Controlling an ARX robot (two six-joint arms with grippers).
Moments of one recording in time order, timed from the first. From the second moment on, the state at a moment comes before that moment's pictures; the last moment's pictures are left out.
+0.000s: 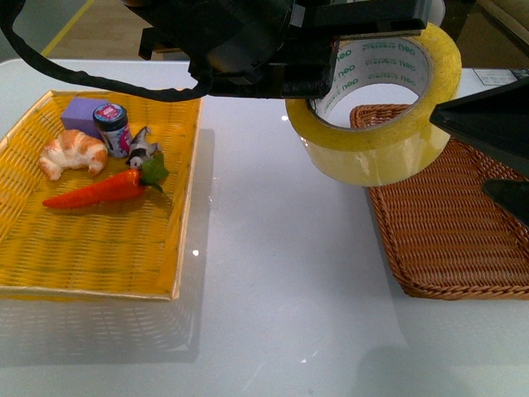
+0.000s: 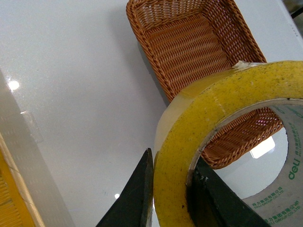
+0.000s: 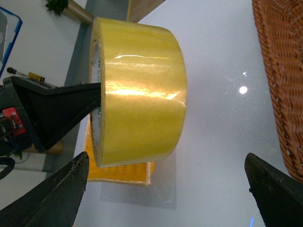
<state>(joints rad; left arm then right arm) -0.57 1.79 1.13 -0.05 0.16 -0.27 0.30 1.24 0.28 0.63 -0.23 0.75</state>
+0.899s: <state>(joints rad) -0.58 1.78 1.14 -0.06 0.20 -0.29 0.33 1.44 0.34 0.86 -0.23 0.85</state>
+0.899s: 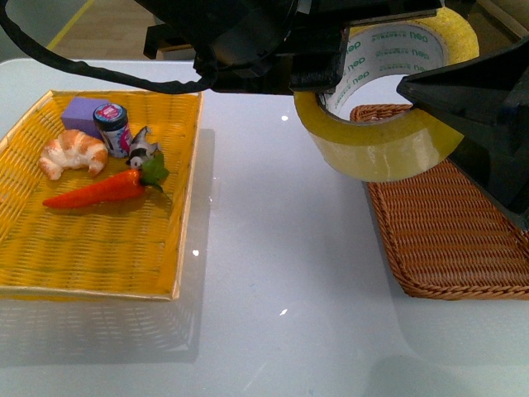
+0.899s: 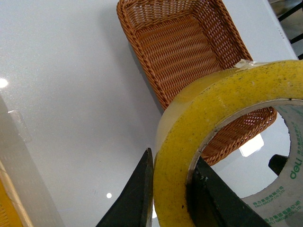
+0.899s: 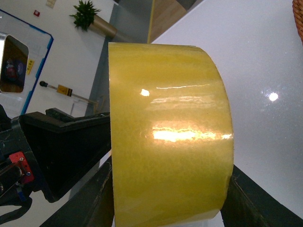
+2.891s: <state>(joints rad) 0.00 0.56 0.07 0.48 0.00 -0.01 -0.11 2.23 0.80 1.02 -0.23 1.02</state>
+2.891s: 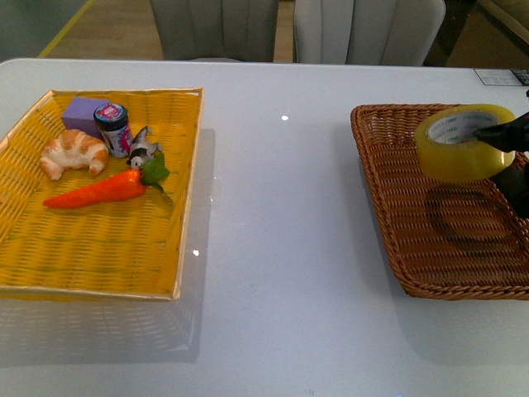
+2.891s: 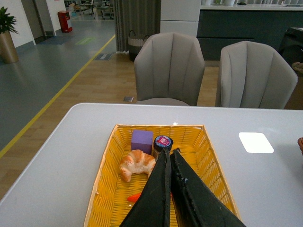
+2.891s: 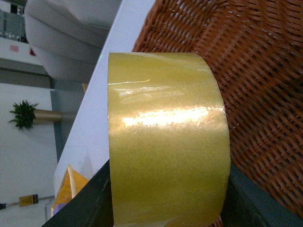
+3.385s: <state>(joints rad) 0.00 0.37 0.01 0.37 0.00 -0.01 -0.08 2.40 0.99 0.94 -0.18 1.10</state>
